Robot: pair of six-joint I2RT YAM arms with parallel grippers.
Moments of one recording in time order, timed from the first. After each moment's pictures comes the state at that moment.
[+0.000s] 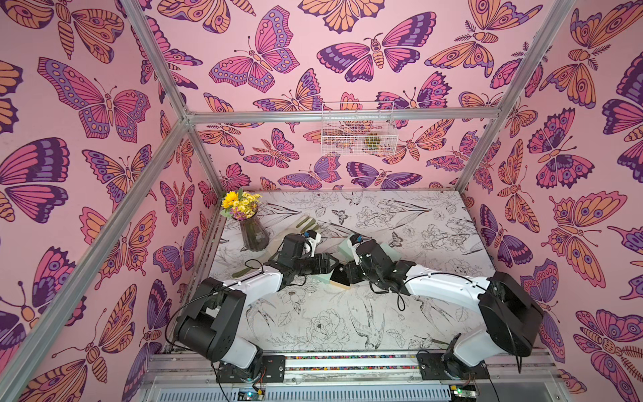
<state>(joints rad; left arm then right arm) -0.44 1.52 0.70 0.12 0.55 -0.54 0.84 1.57 0.89 -0.08 0.02 0.50</state>
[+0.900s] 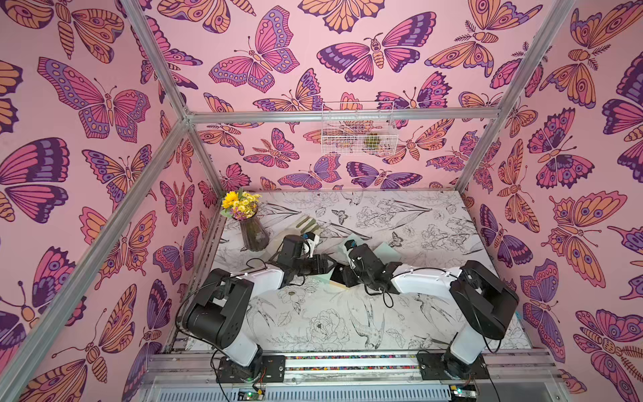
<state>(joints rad) -0.41 1.60 0.69 0.18 0.58 -0.53 0.84 1.72 0.90 -0.02 0.02 0.49</state>
